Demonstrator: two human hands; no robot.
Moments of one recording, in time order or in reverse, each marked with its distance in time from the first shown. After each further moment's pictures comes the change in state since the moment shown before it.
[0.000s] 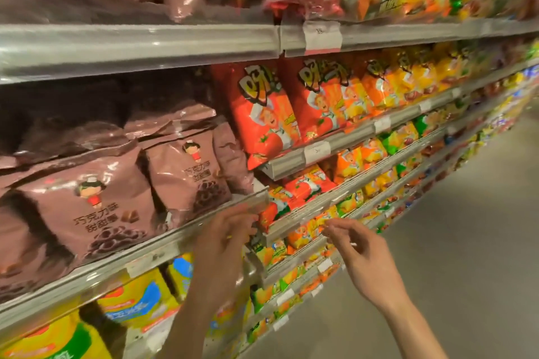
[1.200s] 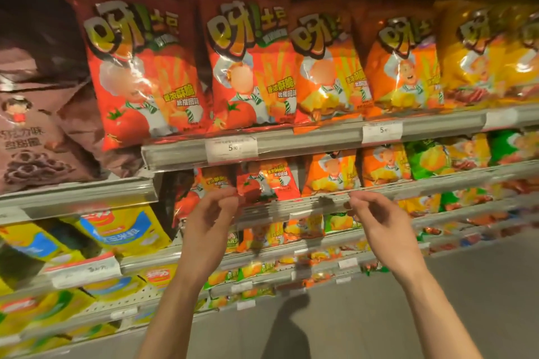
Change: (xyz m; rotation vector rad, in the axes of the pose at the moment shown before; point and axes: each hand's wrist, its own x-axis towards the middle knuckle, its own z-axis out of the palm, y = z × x) left_hand 0.089 -0.047 0.267 0.083 0.451 -0.130; right_hand 0.278 0.145 -0.197 0.014 -0.294 -0.031
